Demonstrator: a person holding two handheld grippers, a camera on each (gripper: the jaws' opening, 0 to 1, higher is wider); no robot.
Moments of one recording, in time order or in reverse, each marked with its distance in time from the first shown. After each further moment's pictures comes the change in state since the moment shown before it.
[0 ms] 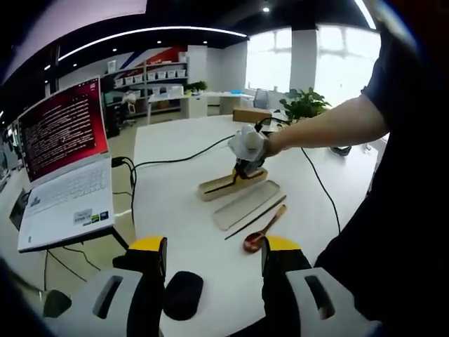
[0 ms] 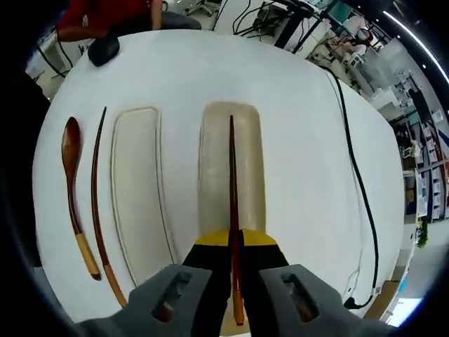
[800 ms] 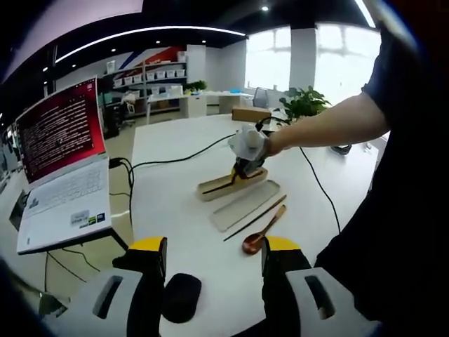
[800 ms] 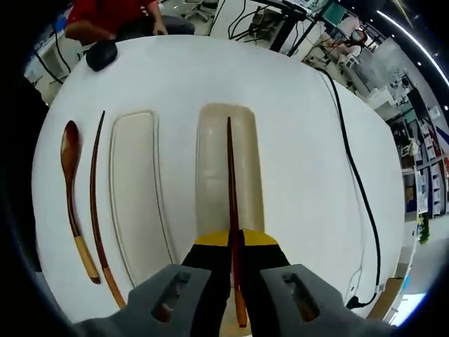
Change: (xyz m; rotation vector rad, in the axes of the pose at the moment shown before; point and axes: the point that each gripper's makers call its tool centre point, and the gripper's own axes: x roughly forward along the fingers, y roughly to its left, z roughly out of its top) left arm 0.005 -0.007 0.000 0.007 -0.002 0.000; right arm 0.000 0.003 -0.002 0.027 -0.021 -0.013
